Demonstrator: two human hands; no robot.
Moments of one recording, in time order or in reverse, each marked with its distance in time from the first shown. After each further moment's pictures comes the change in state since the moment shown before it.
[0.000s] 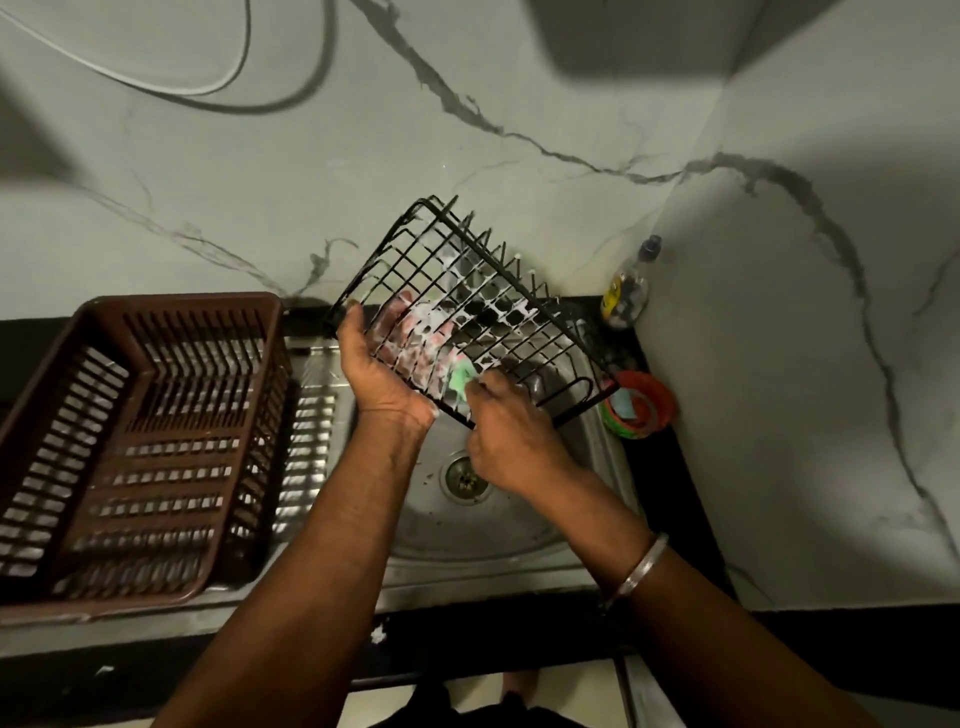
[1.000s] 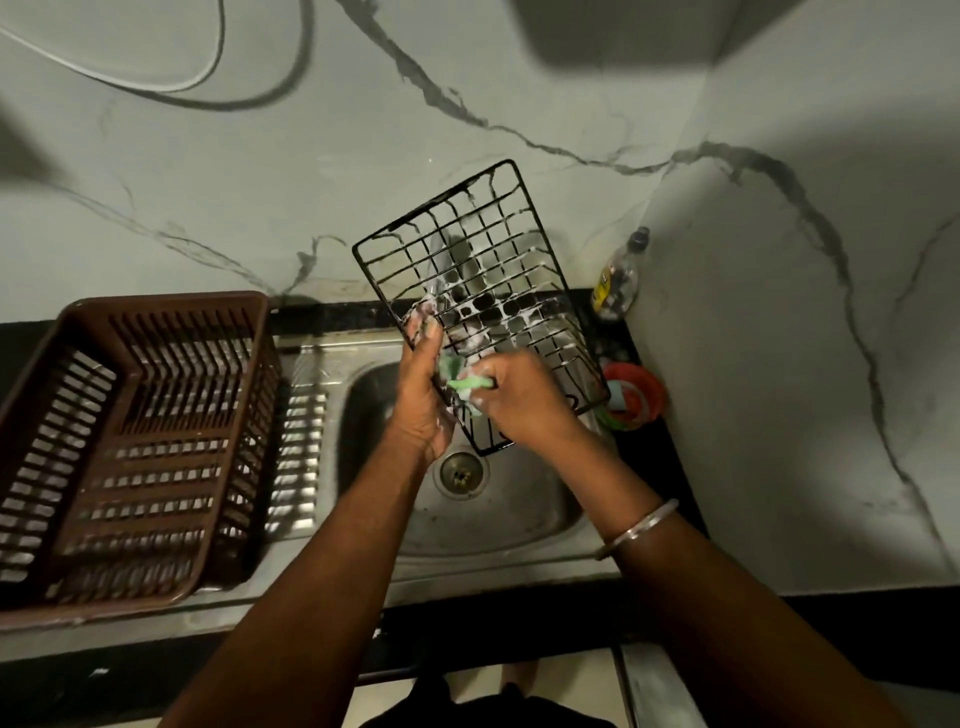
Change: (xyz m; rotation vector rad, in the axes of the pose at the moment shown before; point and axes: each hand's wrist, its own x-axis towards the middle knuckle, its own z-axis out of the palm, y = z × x) left_hand -0.016 -0.036 -0.005 0.438 -0.183 0.000; right_hand 0.018 0.023 -0.023 0.611 0.052 0.260
